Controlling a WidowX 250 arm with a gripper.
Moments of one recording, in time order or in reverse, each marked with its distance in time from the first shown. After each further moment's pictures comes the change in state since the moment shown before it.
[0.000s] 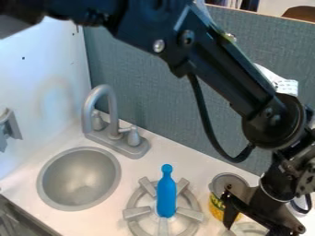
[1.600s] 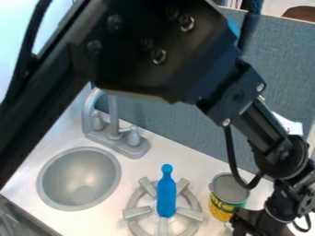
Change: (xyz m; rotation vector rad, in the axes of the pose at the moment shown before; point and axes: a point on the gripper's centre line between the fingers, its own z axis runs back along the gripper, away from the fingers) arm 0.011 -0.024 -0.060 -0.029 0.079 0.003
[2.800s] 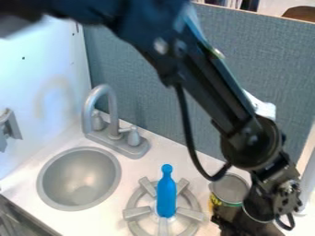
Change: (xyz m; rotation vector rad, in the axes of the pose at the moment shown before) arm -0.027 0.022 0.038 -0.066 -0.138 0.065
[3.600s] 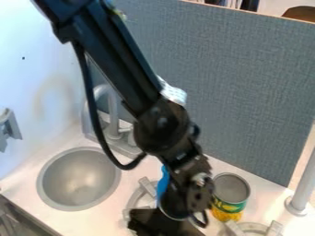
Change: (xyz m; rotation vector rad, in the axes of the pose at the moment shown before) arm -0.061 0.101 0.004 0.153 0.145 0.251
